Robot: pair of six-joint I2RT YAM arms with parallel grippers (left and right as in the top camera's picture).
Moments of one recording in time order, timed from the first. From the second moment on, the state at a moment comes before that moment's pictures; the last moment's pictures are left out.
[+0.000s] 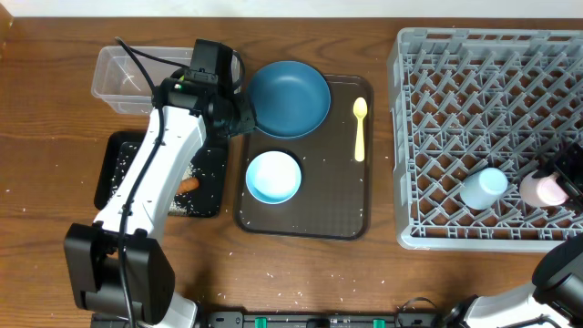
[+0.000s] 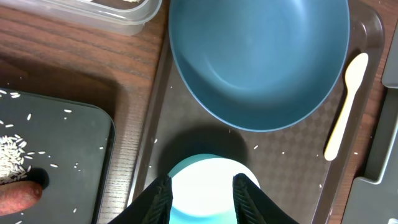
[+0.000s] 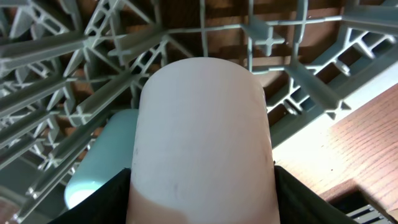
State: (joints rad) left arm -0.21 1.70 1.45 -0.92 0.15 -0.46; right arm -0.67 1.78 1.52 -1.32 -0.11 0.23
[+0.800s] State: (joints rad) left arm -0.21 1.70 1.45 -0.92 0.15 -0.45; right arm -0.67 1.78 1.52 -1.31 -0.11 0.22
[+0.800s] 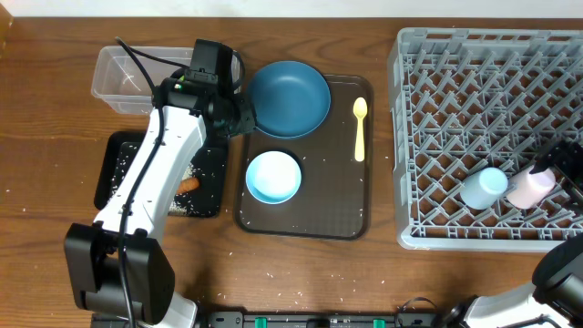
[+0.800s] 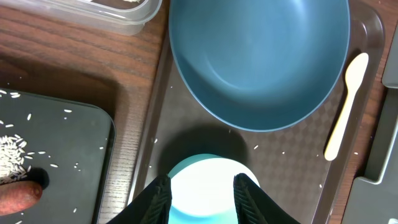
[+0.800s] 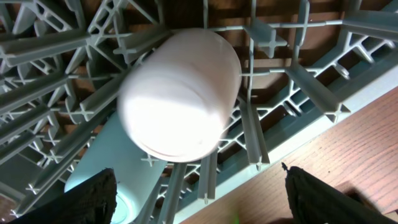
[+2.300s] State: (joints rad) left arm -0.11 1.32 1.45 -1.16 -0.09 -0.46; right arm 0.46 1.97 1.71 -0.89 -0.25 0.36
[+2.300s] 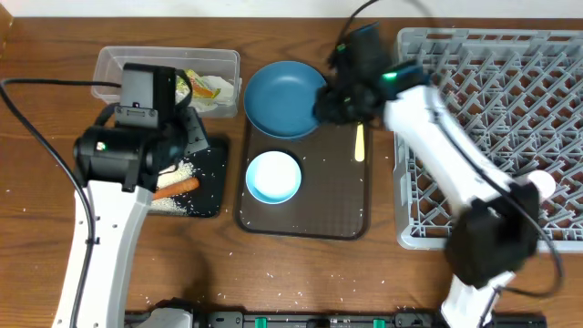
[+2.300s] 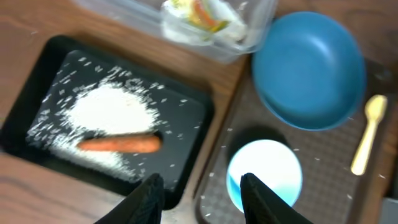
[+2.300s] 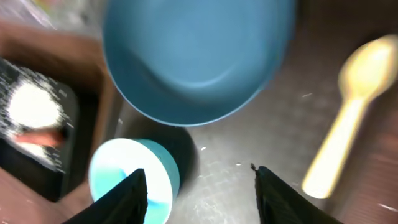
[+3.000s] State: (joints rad) left arm 0.09 1.34 1.43 -1.18 -0.11 -0.46; right arm 0.57 2.16 1.71 -0.79 -0.25 0.40
